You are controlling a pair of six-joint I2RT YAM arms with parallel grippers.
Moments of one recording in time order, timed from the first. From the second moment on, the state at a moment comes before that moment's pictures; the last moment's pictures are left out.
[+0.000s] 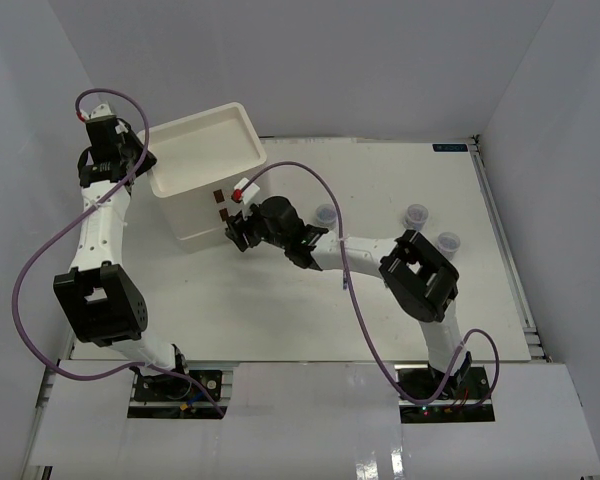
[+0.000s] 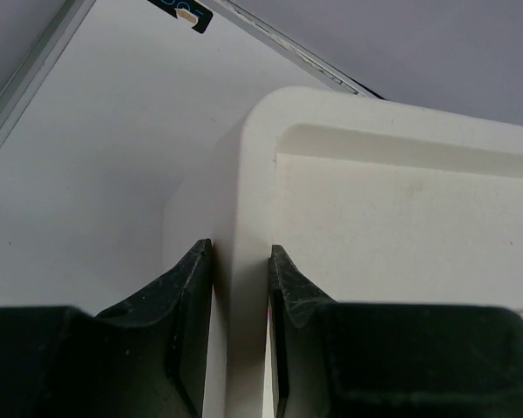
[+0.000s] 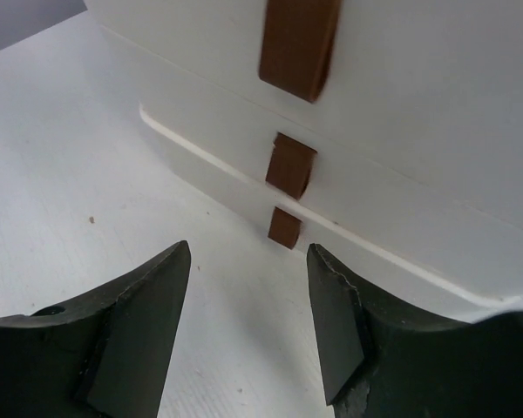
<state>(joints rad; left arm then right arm) 0.19 1.60 1.53 -0.44 0.03 -0.40 0.98 2.04 1.42 0.36 -0.05 0.03</state>
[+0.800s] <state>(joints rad) 0.20 1.54 1.43 -0.35 -0.01 -0.49 0.88 2.23 1.67 0.29 -0.12 -0.02</state>
